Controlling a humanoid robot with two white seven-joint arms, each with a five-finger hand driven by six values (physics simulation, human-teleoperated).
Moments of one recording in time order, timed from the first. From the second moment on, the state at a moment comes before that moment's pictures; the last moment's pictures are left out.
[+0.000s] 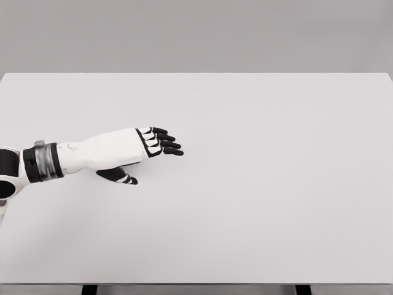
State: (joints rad) left arm -0.34 0.66 -0.38 -1.76 -0.30 -0.61 -0.61; right arm 0.01 0.00 -0.05 -0.01 0.10 -0.09 0.08
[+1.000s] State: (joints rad) left arm -0.42 1.10 -0.54 -1.76 0.49 -0.08 -0.36; right arm 0.01 0.00 -0.05 0.00 0.10 -0.09 0.08
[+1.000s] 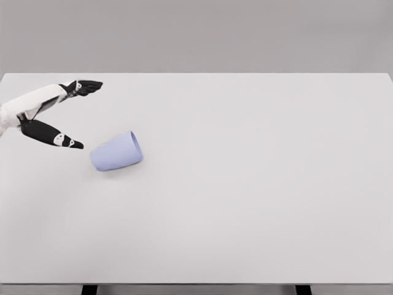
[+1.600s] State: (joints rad) left arm -0.42 0.88 -0.69 -1.76 0.28 0.17 -0.27; right arm 0.01 0.00 -0.05 0.00 0.10 -0.09 0.08
